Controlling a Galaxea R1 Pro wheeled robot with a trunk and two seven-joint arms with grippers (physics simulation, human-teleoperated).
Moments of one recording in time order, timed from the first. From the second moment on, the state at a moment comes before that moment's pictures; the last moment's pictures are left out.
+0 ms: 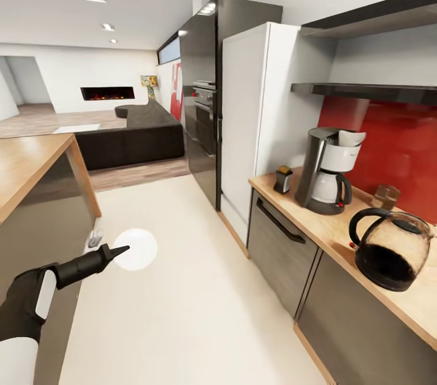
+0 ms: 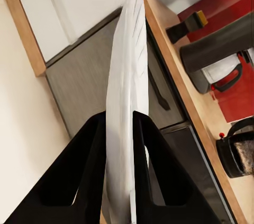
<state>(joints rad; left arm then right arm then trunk) -0.58 0.19 0.52 -0.98 0.14 0.89 -0.95 -0.26 0.00 0.89 -0.03 -0.96 0.11 0.00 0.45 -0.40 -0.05</state>
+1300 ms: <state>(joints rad) -0.81 0.18 0.52 -0.81 0.14 0.98 -0.55 -0.26 -0.01 0.89 -0.03 -0.96 0.10 -0.01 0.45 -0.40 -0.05</state>
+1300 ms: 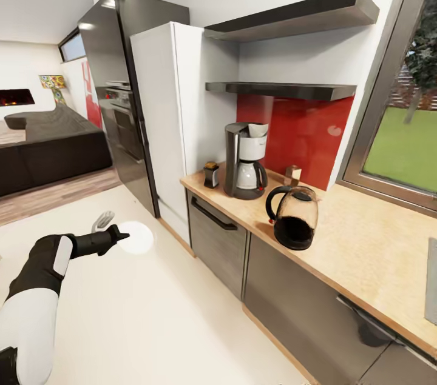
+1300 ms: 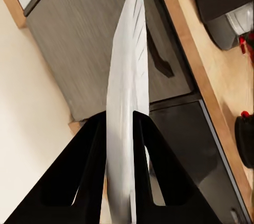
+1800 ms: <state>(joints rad) -0.81 0.18 0.51 -0.82 0.14 0.98 -0.57 -0.26 -0.01 0.89 -0.03 -0.96 0.10 -0.01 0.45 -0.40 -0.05</state>
